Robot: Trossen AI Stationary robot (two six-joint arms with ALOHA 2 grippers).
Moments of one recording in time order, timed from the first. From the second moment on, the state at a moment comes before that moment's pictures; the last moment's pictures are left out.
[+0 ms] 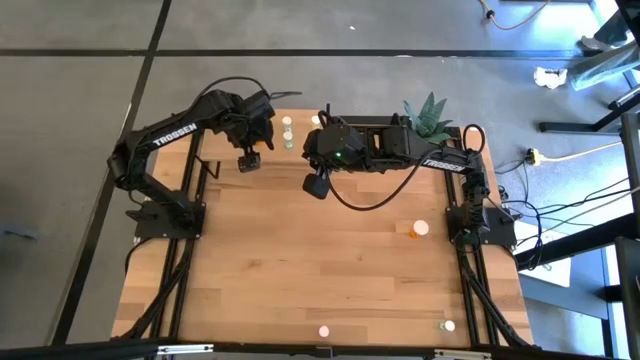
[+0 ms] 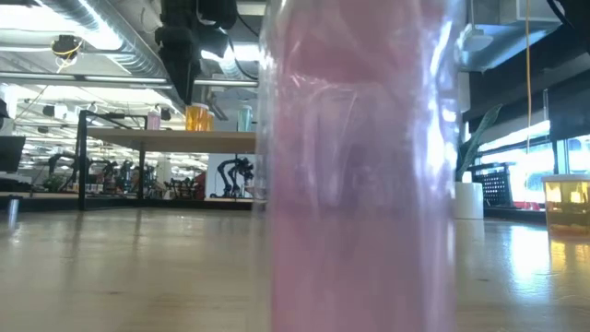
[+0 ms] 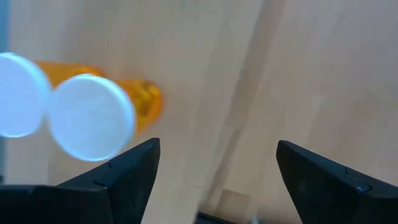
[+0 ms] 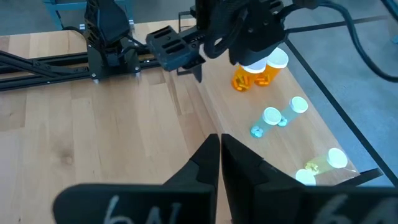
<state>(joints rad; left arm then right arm) 0.57 1.48 1.50 -1.39 -0.08 0.30 0.00 1.97 2.34 -1.05 0.35 0.12</state>
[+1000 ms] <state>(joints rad) 0.47 1.47 1.40 -1.02 0.14 0.40 0.00 1.97 2.34 -1.05 0.35 0.12</state>
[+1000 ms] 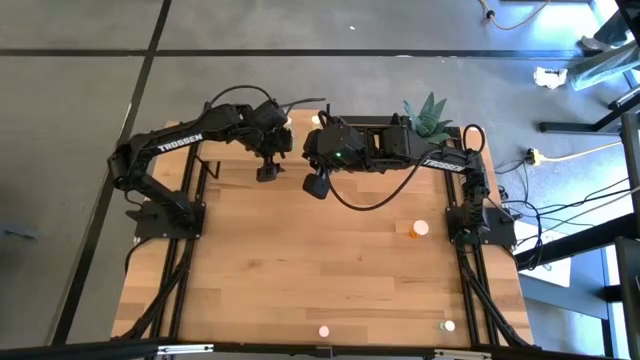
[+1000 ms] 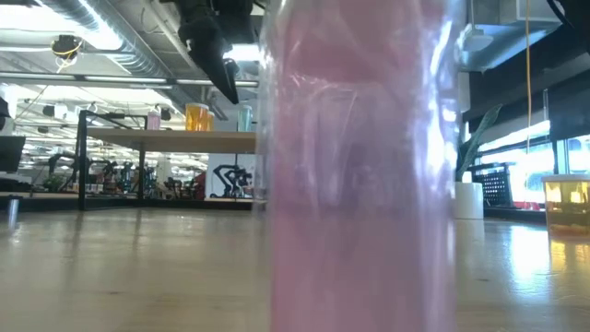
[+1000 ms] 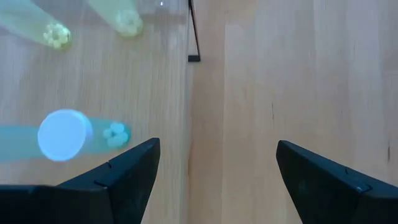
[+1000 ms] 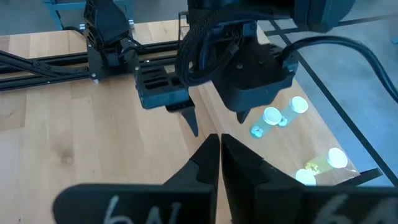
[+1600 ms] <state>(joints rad) 0.46 1.47 1.34 -0.88 0.03 0.40 0.00 1.97 2.34 -1.05 0.35 0.12</state>
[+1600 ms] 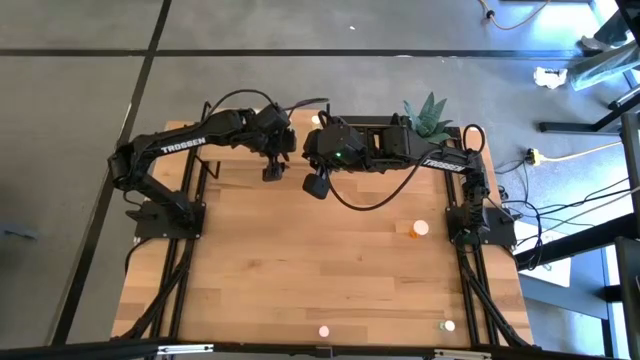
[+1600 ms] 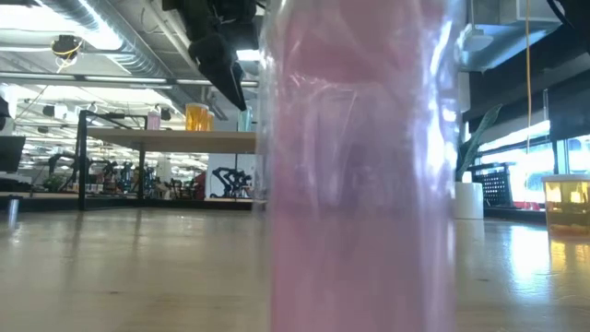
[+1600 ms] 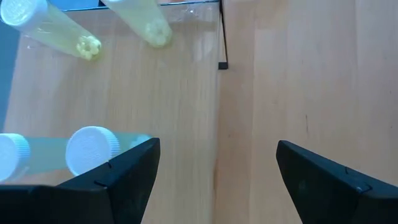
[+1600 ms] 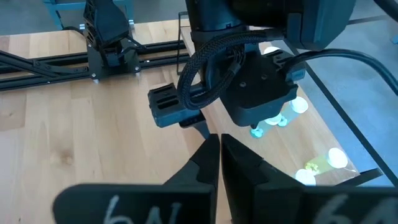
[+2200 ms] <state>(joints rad) 0.47 1.49 1.34 -0.87 -0.02 0.42 0.00 1.97 2.34 -1.05 0.35 0.12</state>
